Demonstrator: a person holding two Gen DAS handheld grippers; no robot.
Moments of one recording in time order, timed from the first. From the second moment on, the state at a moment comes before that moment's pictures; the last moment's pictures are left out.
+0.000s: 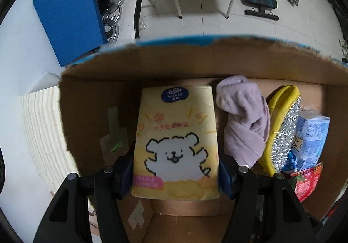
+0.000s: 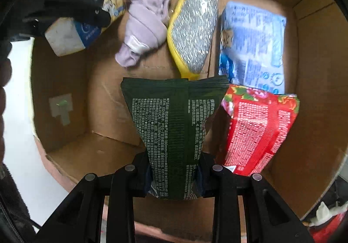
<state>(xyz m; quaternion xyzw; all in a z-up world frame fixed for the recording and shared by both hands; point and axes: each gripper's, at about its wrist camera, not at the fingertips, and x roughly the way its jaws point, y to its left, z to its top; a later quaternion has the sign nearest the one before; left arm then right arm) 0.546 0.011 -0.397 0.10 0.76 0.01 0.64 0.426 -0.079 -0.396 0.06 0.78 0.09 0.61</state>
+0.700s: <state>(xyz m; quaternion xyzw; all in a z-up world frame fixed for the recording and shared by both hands) 0.541 0.016 -0.343 0.04 0.76 -0.02 0.65 0.430 -0.116 -0.354 0.03 0.76 0.06 0.65</state>
